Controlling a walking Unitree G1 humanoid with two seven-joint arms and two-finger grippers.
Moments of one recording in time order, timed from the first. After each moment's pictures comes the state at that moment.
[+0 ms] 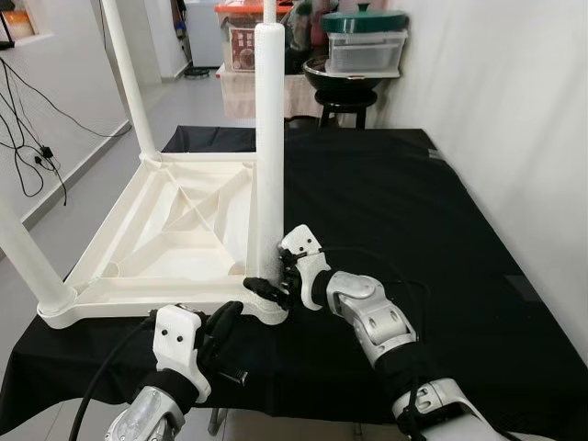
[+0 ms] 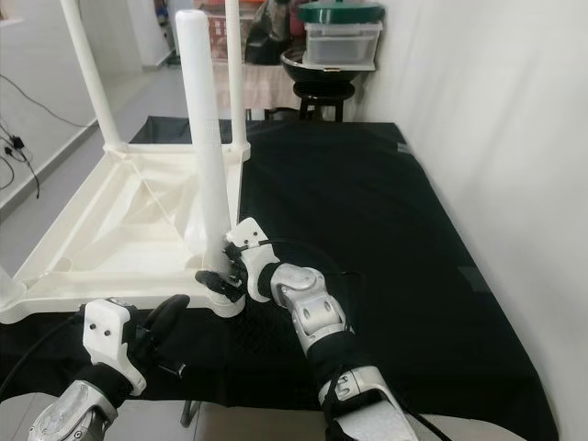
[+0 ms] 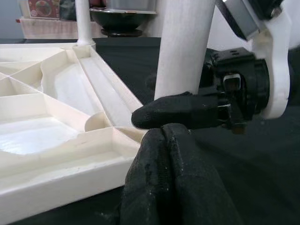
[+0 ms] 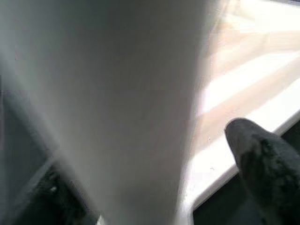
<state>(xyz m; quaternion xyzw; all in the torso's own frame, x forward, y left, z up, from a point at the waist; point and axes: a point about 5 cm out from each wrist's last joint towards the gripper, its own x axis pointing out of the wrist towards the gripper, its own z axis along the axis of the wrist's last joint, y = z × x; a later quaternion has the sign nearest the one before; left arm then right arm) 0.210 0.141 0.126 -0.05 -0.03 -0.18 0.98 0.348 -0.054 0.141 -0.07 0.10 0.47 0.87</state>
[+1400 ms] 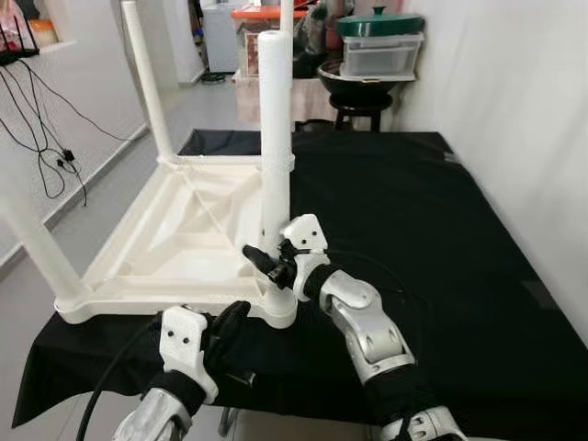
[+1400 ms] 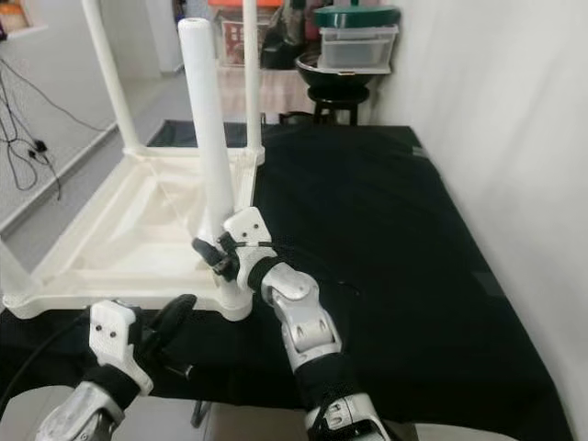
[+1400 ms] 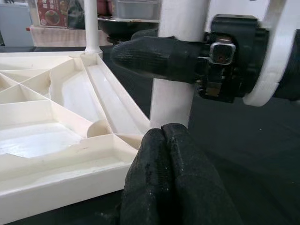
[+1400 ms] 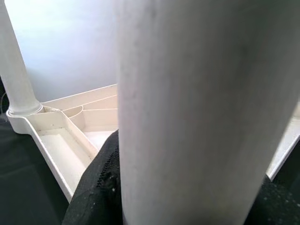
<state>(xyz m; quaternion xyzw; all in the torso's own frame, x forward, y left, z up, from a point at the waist) 0.206 0.137 0.127 -0.06 -0.03 -0.18 0.98 0.334 -0.032 0.150 -0.06 0.01 0.38 0.92</state>
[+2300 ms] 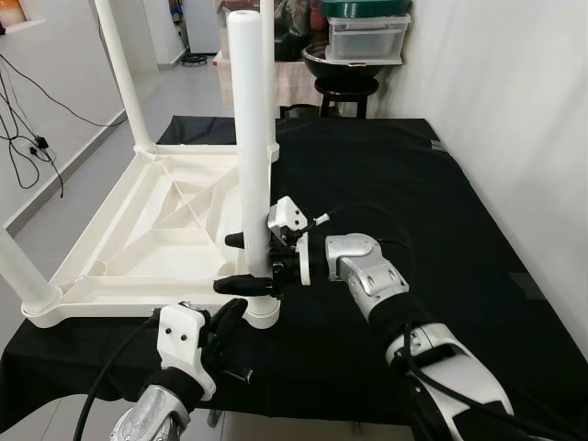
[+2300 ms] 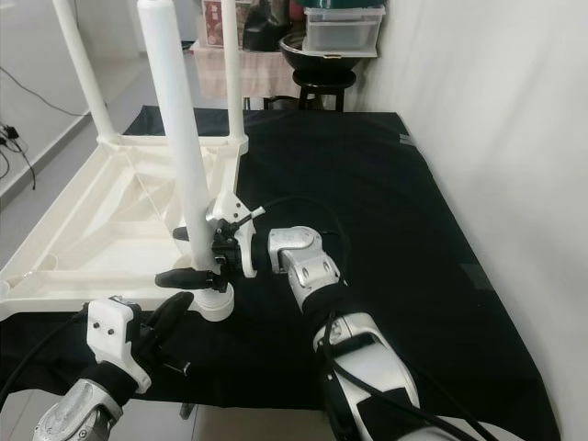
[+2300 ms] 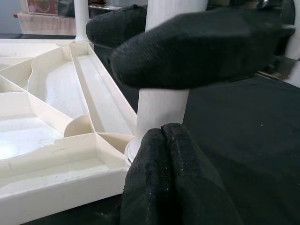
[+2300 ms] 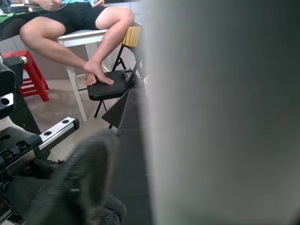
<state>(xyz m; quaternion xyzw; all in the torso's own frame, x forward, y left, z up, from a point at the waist) 0.208 0.137 0.127 -0.06 -0.03 -0.18 0.98 0.349 -0.030 0.179 -0.05 0.04 0.68 0.73</state>
